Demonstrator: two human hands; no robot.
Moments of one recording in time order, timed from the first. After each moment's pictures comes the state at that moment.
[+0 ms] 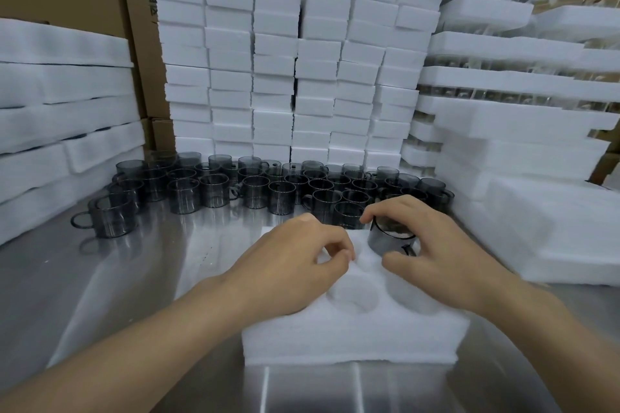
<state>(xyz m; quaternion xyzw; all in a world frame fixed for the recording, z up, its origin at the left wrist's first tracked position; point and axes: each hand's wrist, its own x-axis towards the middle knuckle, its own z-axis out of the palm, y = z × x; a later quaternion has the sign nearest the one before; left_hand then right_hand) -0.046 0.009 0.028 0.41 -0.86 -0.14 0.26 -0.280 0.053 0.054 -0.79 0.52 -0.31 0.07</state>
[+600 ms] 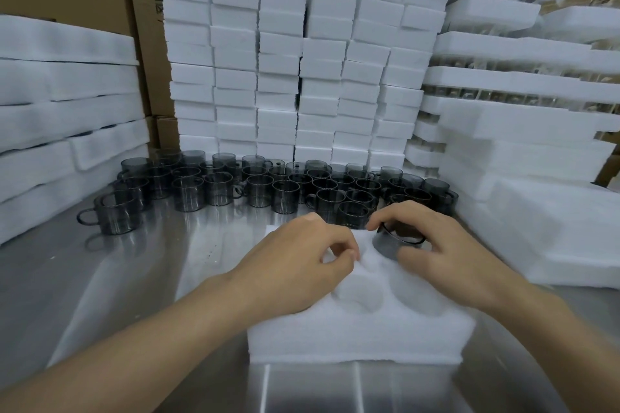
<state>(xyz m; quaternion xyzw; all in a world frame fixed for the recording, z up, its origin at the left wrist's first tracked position) -0.047 0.010 0.027 0.41 -0.86 -0.14 0.26 -0.282 0.052 0.053 -0.77 0.53 -0.32 0.13</state>
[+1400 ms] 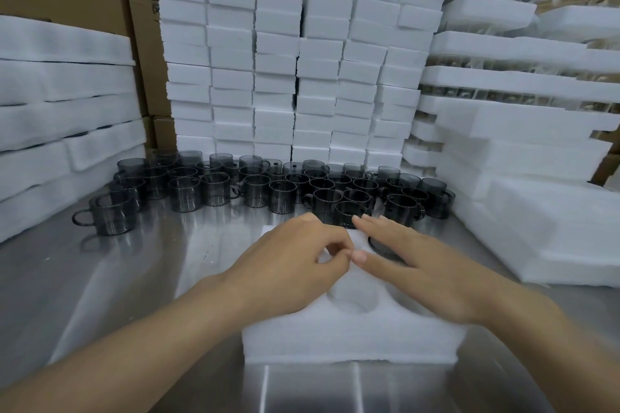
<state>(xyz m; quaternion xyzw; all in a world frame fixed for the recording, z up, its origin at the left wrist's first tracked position) -0.047 0.014 0.030 0.41 -0.86 -0.13 0.27 -0.280 0.049 0.043 -0.79 0.58 -0.15 0.16</state>
